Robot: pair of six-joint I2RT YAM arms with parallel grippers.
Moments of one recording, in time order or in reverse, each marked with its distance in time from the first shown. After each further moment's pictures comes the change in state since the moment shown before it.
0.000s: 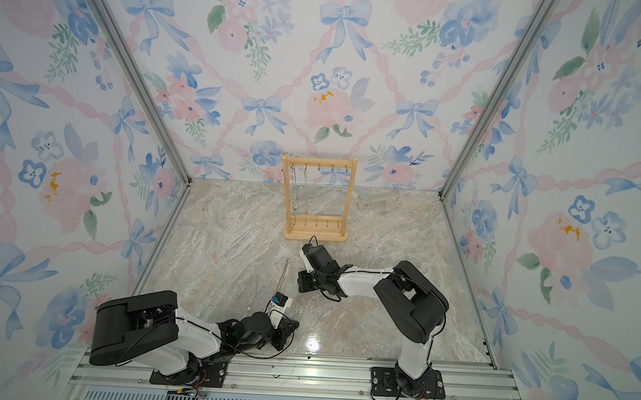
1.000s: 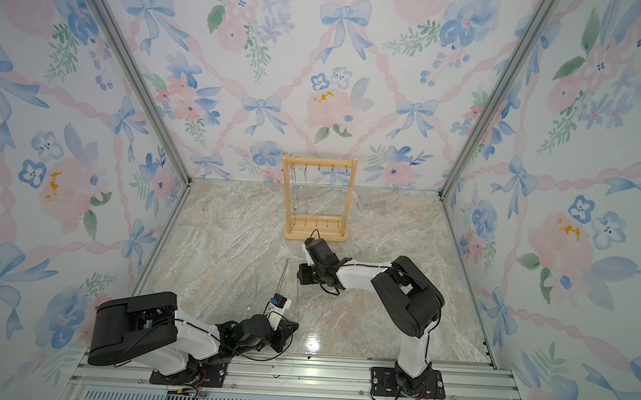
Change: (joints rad) left arm -0.023 -0.005 -0.013 0.010 -0.018 -0.025; right arm -0.038 0.042 0.075 -0.041 0.005 0.040
